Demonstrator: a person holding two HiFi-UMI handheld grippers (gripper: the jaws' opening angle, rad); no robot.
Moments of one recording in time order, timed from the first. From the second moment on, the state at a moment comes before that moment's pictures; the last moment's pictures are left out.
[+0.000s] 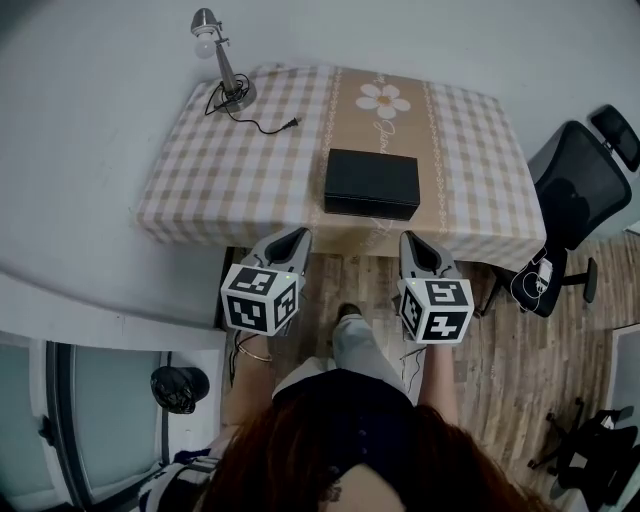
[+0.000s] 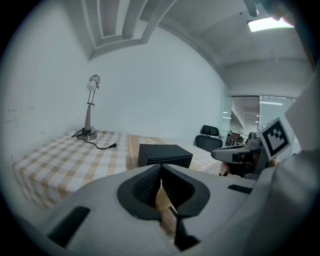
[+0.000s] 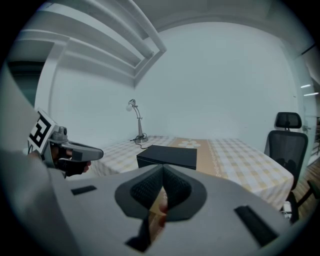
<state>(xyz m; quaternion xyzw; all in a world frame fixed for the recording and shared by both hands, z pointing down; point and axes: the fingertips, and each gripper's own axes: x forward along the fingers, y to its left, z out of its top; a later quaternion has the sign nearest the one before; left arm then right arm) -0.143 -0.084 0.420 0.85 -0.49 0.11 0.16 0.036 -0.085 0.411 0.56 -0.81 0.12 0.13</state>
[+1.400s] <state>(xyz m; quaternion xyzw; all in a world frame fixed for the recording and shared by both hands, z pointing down) -0.112 0.020 0.364 0.88 -0.47 0.08 0.06 0.011 0.019 0.362 0.54 -0.84 0.09 0.06</state>
